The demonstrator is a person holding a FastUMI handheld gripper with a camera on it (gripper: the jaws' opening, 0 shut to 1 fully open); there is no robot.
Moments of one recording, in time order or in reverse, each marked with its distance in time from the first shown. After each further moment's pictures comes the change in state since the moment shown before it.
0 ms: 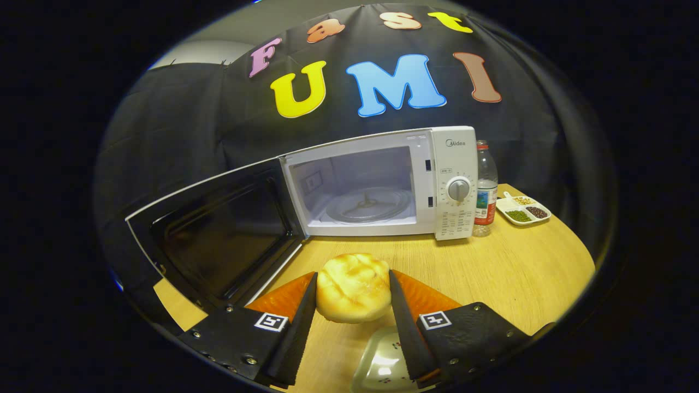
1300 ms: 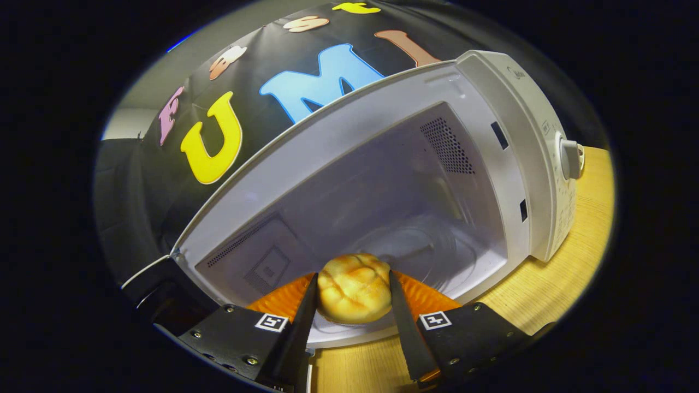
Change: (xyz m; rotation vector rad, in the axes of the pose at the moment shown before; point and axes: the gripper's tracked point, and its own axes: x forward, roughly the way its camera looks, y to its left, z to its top) arm 0.235 -0.003 0.084 0.437 -0.254 -0.172
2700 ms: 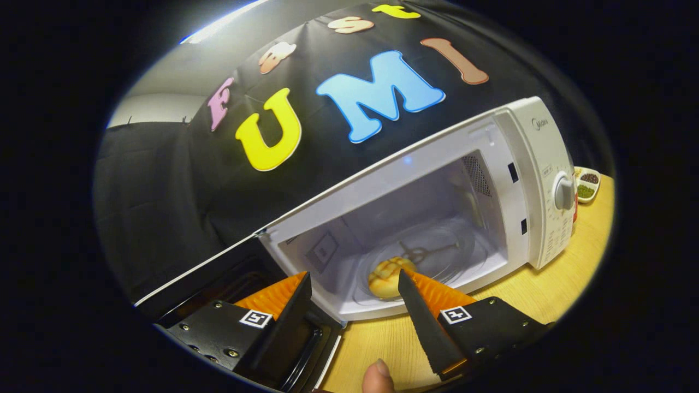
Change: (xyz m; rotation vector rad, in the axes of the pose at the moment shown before) arm -0.112 0.051 0.009 -0.194 0.047 0.252
